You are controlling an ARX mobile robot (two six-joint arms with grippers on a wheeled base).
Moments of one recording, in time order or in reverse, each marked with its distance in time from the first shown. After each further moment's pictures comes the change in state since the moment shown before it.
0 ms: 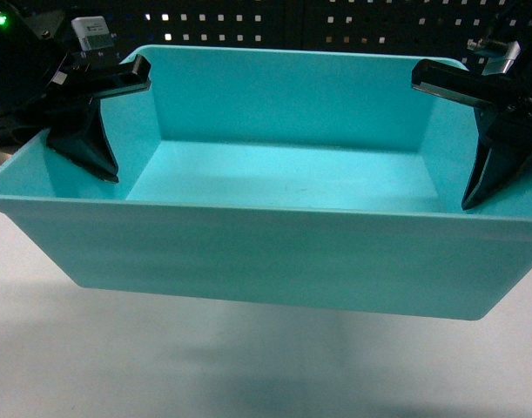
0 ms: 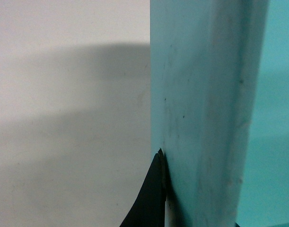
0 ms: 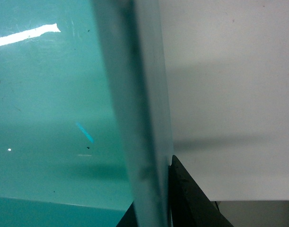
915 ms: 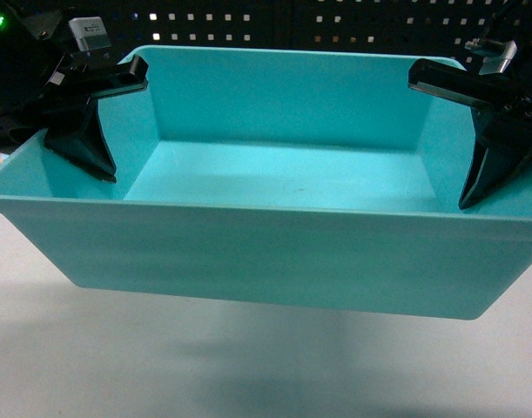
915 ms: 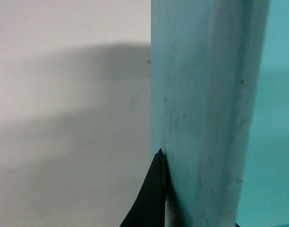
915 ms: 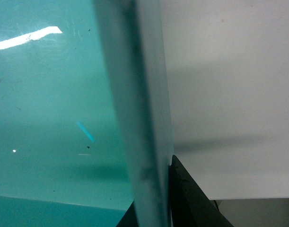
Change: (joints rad) left arm 0.002 0.000 0.000 0.000 -0.001 -0.001; right arm 0.000 0.000 0.000 0.002 0.000 0.000
